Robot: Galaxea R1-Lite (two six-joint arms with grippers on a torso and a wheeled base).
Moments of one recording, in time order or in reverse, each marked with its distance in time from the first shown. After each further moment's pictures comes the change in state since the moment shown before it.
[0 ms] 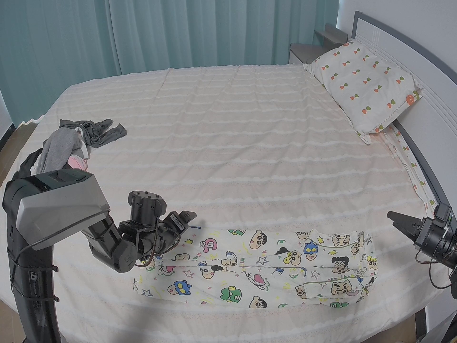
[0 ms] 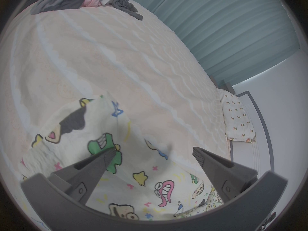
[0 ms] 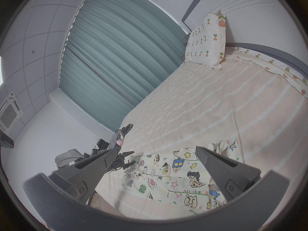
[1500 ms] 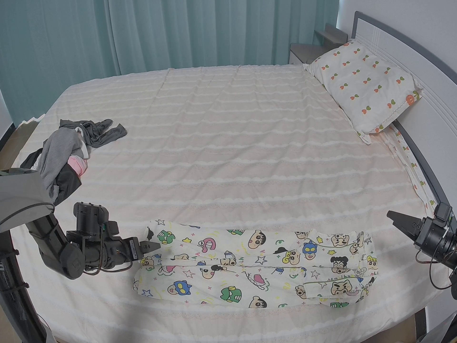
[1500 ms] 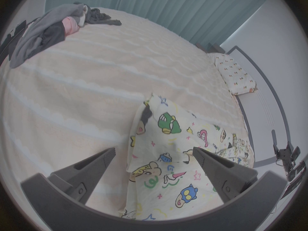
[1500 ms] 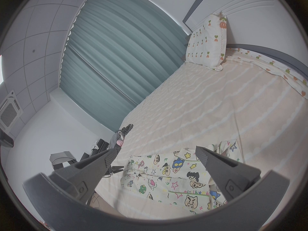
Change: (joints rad) left arm 0.231 -0.190 0.335 0.025 -0.270 0.596; right arm 0.011 -0.012 0.000 0.001 -0.012 0.000
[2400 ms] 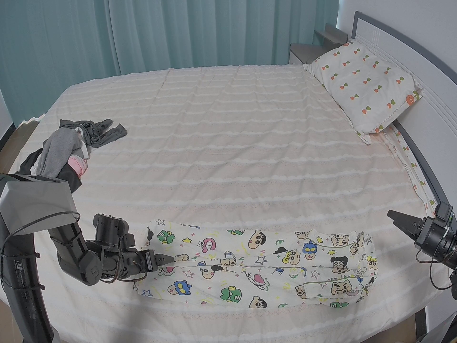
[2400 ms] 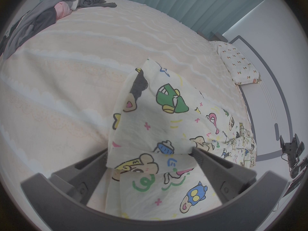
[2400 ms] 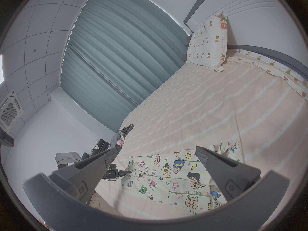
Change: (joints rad) left arm -0.078 0.127 -0.032 -0.008 0.006 -0.025; right arm 0.000 -0.008 0.000 0.000 0.000 0.000
